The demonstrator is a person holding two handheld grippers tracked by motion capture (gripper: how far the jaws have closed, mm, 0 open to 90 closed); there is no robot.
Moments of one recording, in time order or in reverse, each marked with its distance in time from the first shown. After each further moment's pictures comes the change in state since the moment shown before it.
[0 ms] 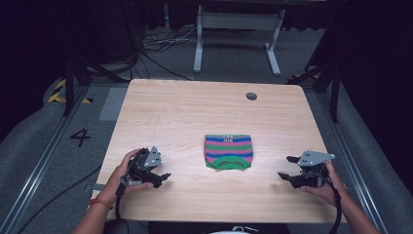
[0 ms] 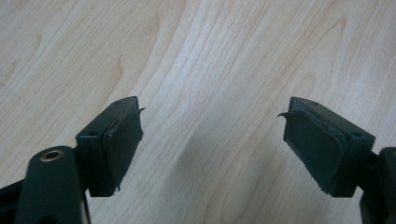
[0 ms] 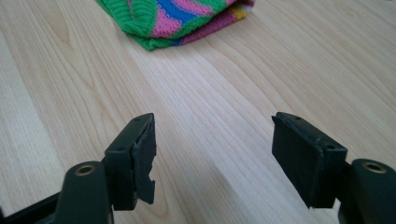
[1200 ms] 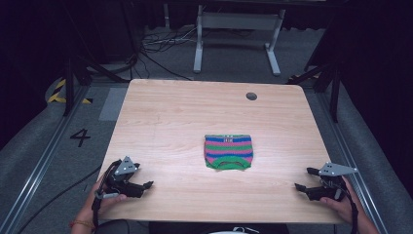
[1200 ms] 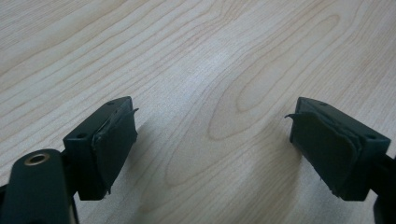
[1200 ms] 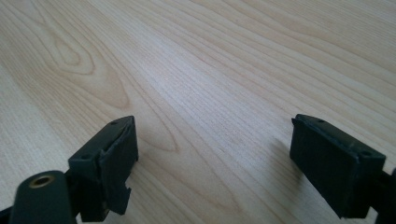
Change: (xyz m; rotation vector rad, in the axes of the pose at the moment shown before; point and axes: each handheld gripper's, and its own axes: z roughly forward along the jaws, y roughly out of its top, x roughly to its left) left arm 0.004 -0.070 -0.016 -0.074 -0.009 -0.266; right arm -0.011 -0.074 -0.019 -0.014 -0.039 0.235
